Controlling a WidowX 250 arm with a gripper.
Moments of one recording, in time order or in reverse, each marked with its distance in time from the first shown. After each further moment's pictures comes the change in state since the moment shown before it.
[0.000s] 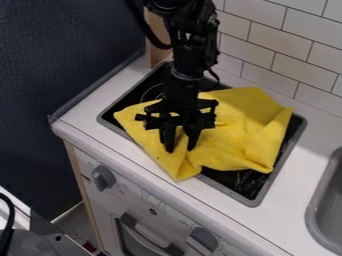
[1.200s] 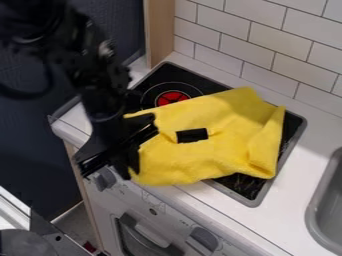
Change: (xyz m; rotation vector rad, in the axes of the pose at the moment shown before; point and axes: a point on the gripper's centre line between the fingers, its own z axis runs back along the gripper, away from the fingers) arm -0.027 0.088 0.002 -0.331 -0.122 0.233
